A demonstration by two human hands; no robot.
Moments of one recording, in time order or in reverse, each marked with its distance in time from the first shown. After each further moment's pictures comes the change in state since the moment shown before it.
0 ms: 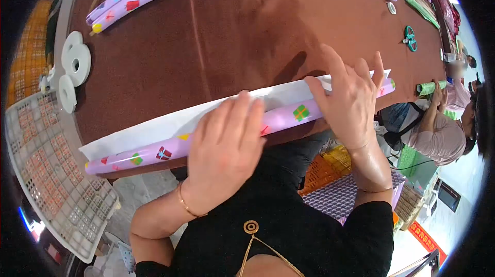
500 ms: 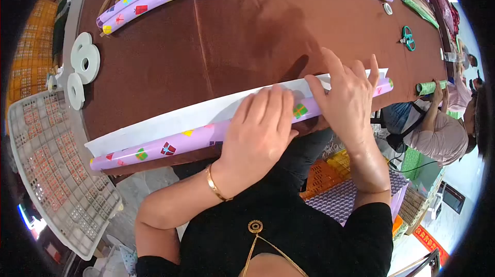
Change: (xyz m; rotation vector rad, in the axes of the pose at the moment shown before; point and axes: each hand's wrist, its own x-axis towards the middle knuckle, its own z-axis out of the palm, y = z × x) left_hand 0.028 0.025 0.021 -0.086 0.059 0.159; right_hand -0.006 0.004 0.006 -0.001 0.054 0.045
